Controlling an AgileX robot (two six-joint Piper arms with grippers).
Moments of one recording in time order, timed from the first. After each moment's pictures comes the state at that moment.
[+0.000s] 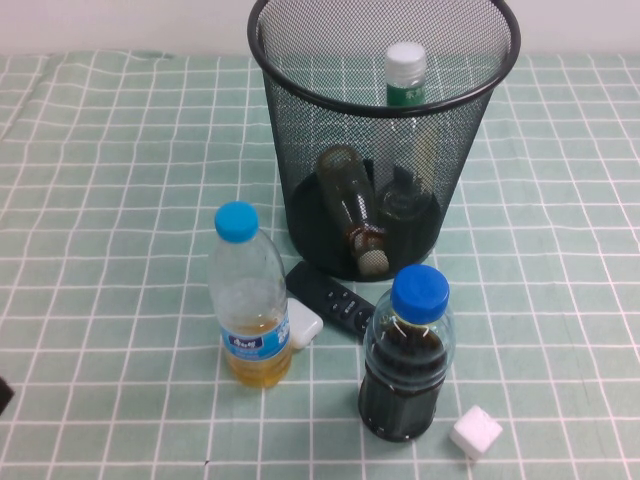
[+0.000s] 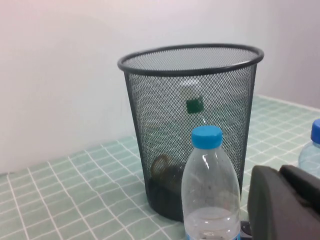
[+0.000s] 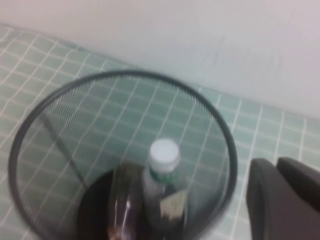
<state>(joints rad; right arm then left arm) 0.37 1.68 -2.34 -0.03 1.27 0.03 -0.48 0.09 -0.34 -0.41 0.33 0.44</state>
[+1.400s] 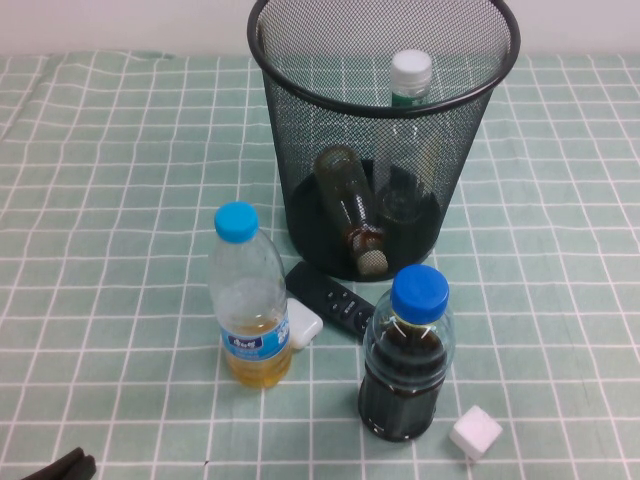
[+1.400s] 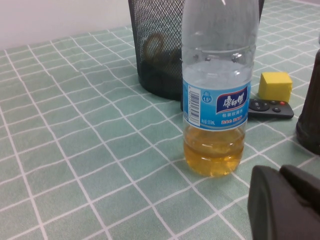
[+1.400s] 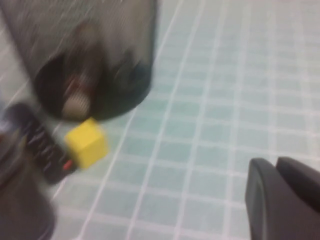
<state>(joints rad) 0.33 0.41 -0.28 -0.13 0.30 0.21 -0.48 -0.01 0.03 -0.42 0.26 0.43</state>
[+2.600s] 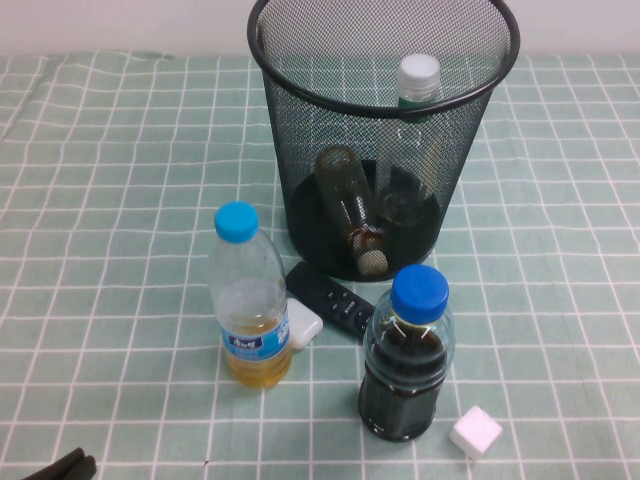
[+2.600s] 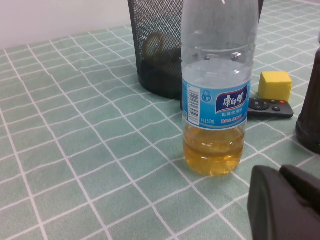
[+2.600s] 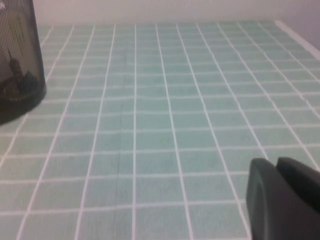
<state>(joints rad) -0.04 -0.01 0.03 0.03 0.23 0.02 -0.48 -0.01 0.03 -0.42 0.26 0.43</state>
